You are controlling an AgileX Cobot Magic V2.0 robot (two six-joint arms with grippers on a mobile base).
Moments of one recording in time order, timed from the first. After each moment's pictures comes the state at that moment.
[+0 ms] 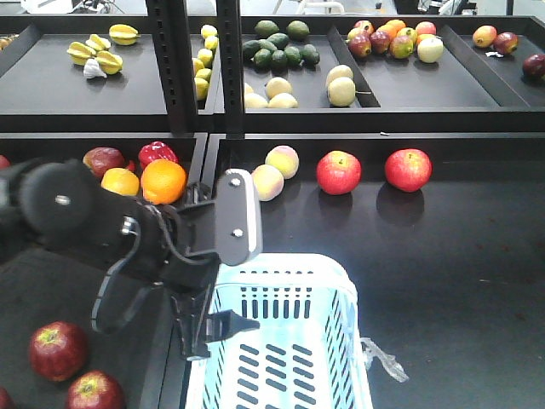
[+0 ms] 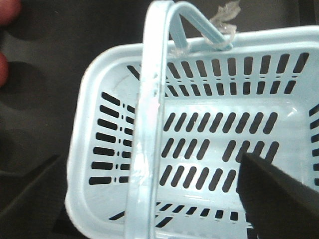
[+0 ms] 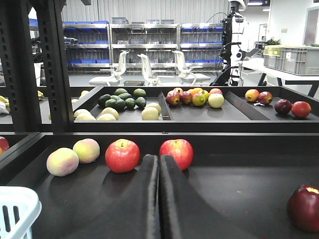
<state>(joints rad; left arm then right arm) -0.62 1.51 -1.09 -0.53 0.68 1.28 0.01 -0.01 0.03 -0.06 0.01 0.06</state>
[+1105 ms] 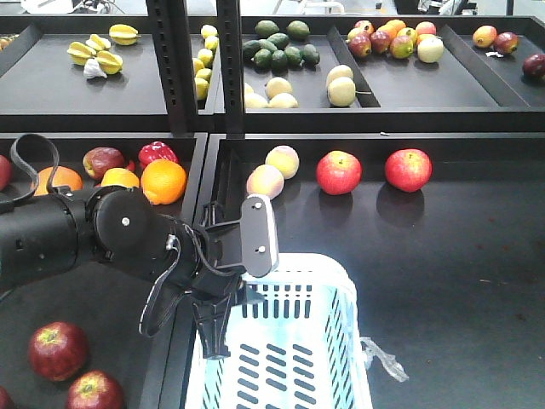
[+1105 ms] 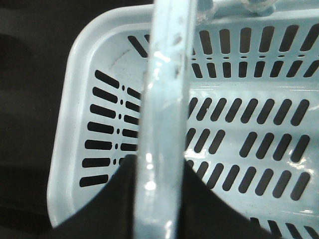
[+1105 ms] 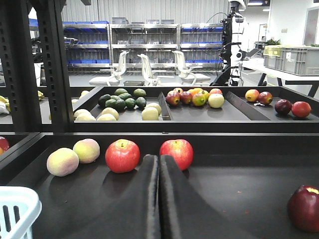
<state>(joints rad) -0.62 1.65 -1.09 -0.51 0.57 1.28 0.01 -0.01 0.03 -0.06 0.01 0.06</state>
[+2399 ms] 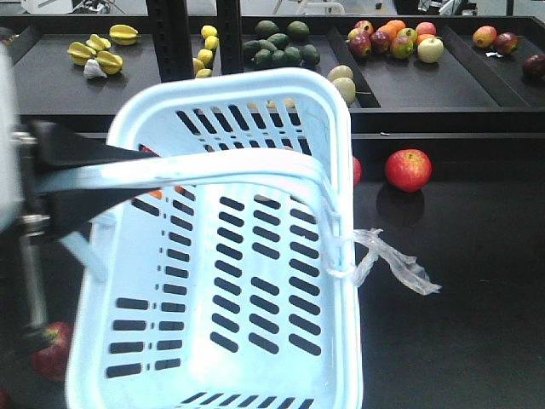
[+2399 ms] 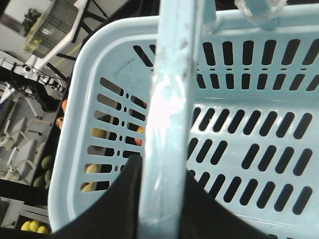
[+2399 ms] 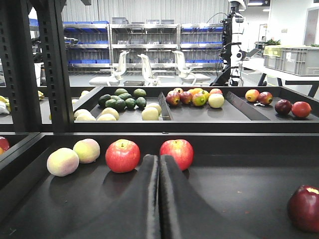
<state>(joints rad) -0.62 0.94 -1.09 -0.42 0.67 1.28 0.01 -0.01 0.03 -0.06 0.01 0.06</state>
